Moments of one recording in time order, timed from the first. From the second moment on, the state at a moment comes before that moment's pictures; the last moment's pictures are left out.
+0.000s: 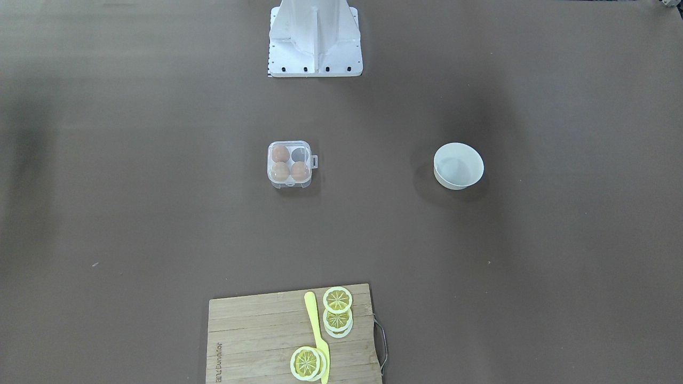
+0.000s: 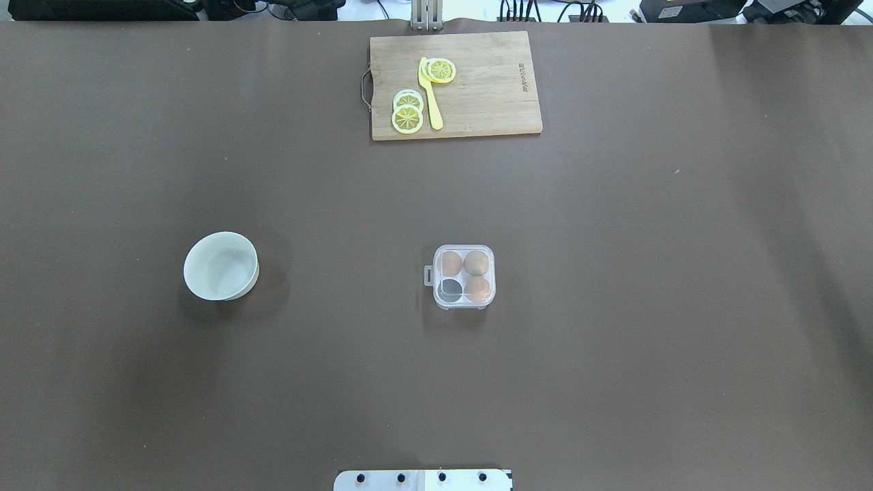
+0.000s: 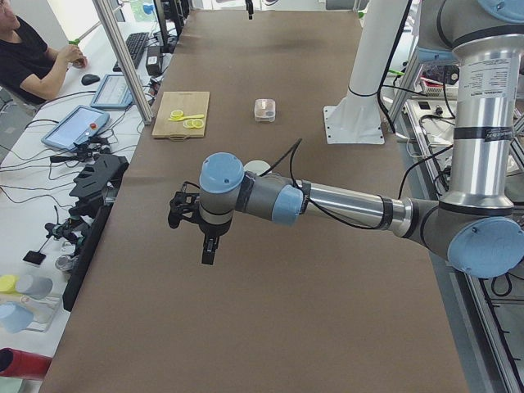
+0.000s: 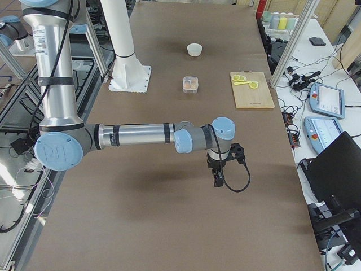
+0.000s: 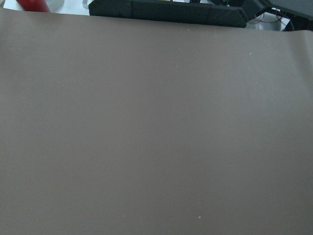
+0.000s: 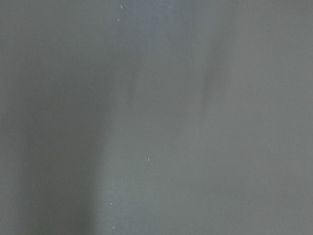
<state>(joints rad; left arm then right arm) -1.60 -1.56 -1.76 -1.64 -2.35 -0.10 1.43 -1.50 1.59 -1.61 2.20 -0.08</state>
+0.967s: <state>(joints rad) -1.60 -1.53 -1.77 -1.59 -2.35 -0.06 1.60 -1.54 1.69 -1.87 2.32 -0.26</state>
